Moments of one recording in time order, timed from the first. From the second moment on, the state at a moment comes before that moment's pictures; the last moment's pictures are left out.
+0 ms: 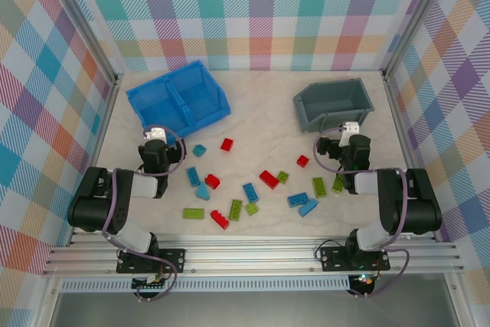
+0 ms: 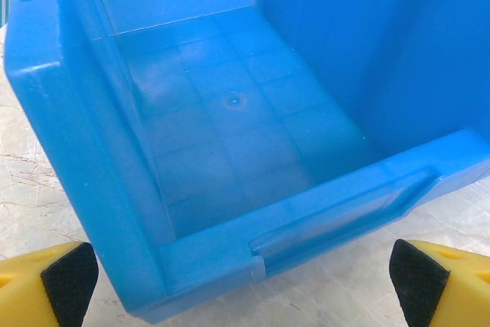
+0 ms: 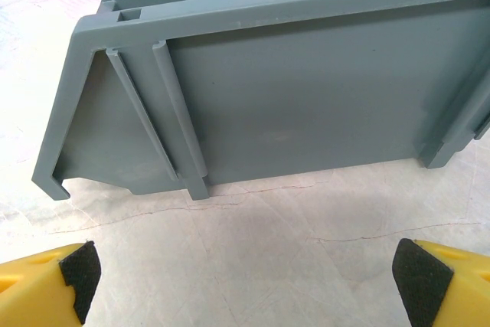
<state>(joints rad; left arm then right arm) -0.09 1.57 0.39 0.73 -0.26 -0.13 0.02 1.52 0.40 0.71 -0.05 0.06</state>
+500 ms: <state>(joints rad) -0.17 1.26 0.49 0.36 -0.32 -0.14 0.02 1.27 0.52 0.35 0.01 0.09</state>
